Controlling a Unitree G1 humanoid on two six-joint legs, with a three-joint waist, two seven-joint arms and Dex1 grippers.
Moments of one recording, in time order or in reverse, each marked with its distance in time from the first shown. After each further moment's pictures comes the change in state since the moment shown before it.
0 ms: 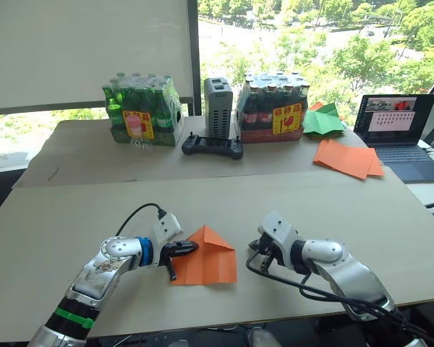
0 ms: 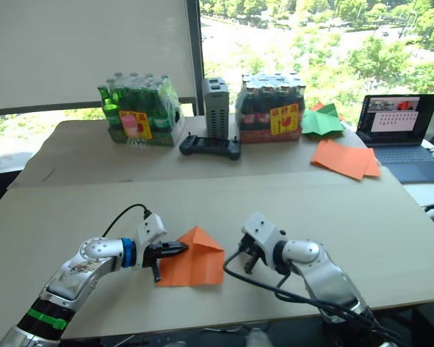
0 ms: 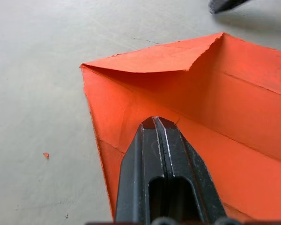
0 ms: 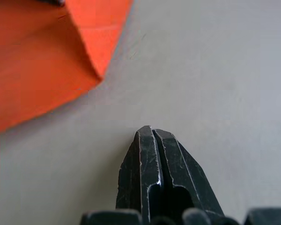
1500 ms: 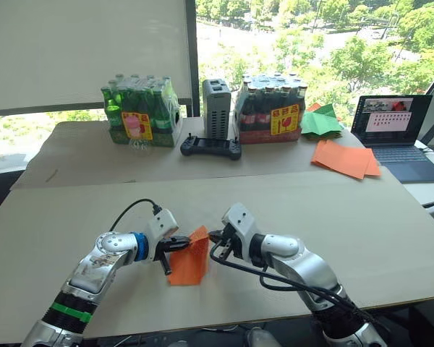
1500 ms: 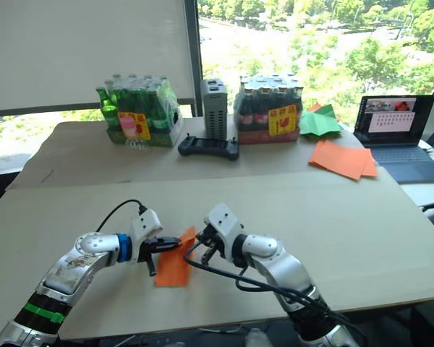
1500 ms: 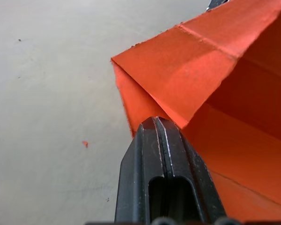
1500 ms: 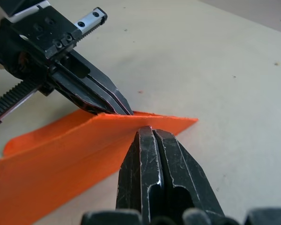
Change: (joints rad) left arm -0.027 0.036 0.047 0.019 0.025 0.028 0.000; right arm -0.181 0.331 0.119 0.215 0.072 -0.138 -0.189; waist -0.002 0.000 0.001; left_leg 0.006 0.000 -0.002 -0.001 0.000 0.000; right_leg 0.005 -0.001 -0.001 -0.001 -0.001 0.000
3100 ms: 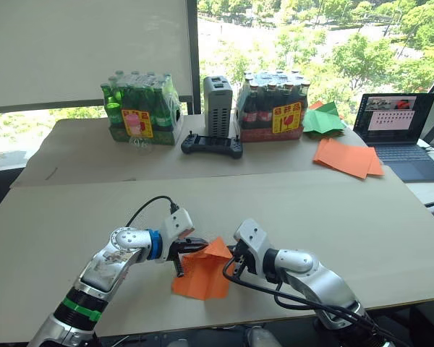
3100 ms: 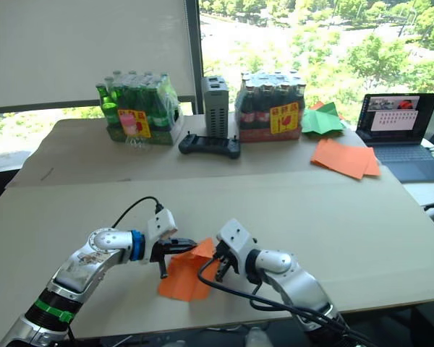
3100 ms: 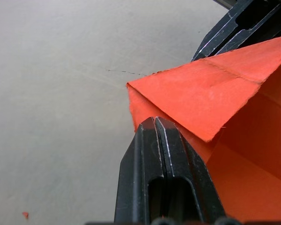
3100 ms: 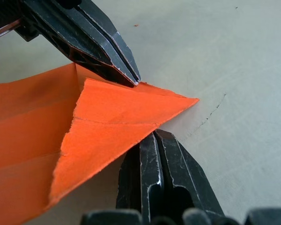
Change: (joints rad) left arm -0.053 -0.053 -0.083 -0.098 -0.001 0.058 -0.068; right arm 0.143 -0.130 -0.009 -0.102 -0.007 0.022 0.006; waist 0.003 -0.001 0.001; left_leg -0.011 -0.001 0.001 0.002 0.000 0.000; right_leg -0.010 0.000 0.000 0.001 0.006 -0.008
